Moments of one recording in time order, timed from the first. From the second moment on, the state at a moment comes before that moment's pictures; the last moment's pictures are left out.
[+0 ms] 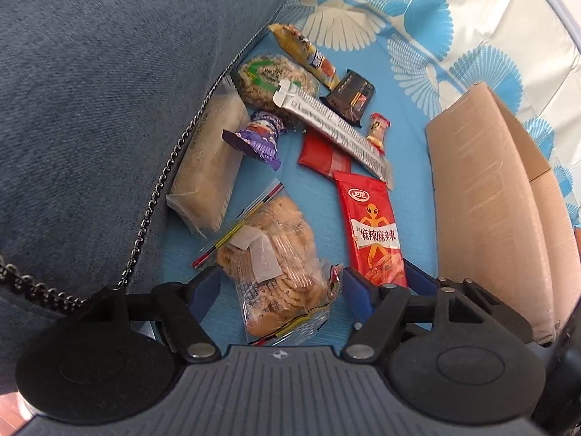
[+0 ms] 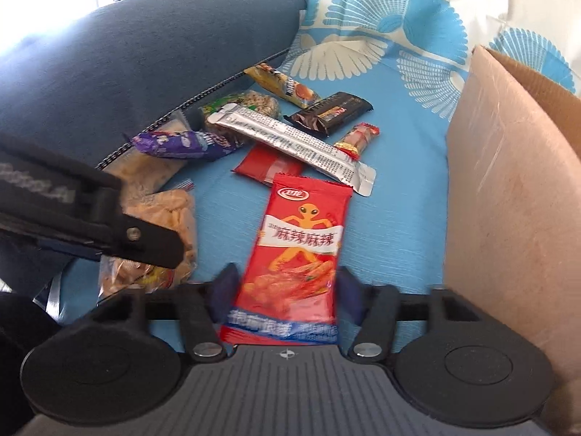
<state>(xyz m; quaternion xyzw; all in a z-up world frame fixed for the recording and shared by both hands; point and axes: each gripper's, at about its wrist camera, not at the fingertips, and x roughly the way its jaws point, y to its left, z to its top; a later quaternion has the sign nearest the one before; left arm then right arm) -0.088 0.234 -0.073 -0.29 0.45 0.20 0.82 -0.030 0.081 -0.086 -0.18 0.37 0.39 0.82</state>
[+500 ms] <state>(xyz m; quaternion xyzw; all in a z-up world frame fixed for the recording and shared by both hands) -0.069 0.226 -0.081 -0.26 0.47 0.23 0.81 -0.045 0.066 -0.075 -0.21 0.37 0.38 0.82</state>
